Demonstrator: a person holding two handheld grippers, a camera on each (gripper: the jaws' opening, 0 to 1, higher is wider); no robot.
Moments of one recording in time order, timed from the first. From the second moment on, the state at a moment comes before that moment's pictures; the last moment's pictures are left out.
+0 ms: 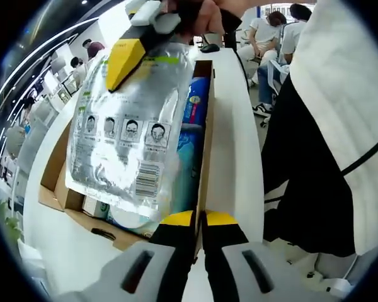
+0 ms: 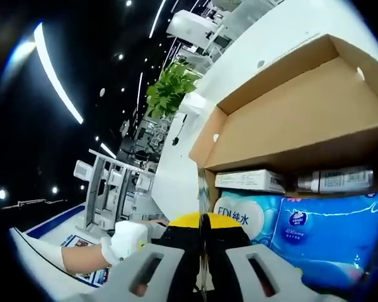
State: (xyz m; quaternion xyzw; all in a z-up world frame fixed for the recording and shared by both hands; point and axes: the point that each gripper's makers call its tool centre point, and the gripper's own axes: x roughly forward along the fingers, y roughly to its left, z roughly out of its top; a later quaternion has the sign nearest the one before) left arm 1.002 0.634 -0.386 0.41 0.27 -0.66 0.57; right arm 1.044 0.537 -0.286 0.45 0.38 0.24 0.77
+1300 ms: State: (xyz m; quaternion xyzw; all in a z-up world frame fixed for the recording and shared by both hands) left arm 1.001 0.631 -0.393 0.42 0.26 -0.68 0.54; right arm 1.006 0.452 -0.246 0.47 0.32 0.22 0.79
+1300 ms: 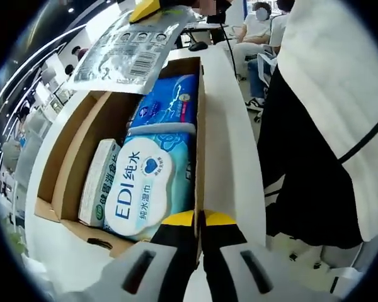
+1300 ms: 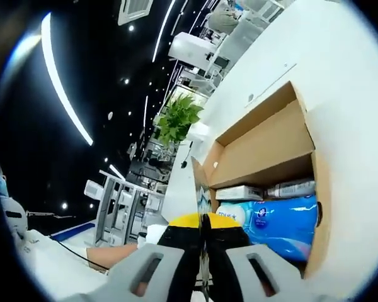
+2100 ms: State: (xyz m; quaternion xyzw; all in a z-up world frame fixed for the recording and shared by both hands) left arm 1.001 0.635 -0.389 0.43 0.27 -0.68 0.53; right arm 0.988 0.427 -0.237 0.46 0.32 0.21 0.80
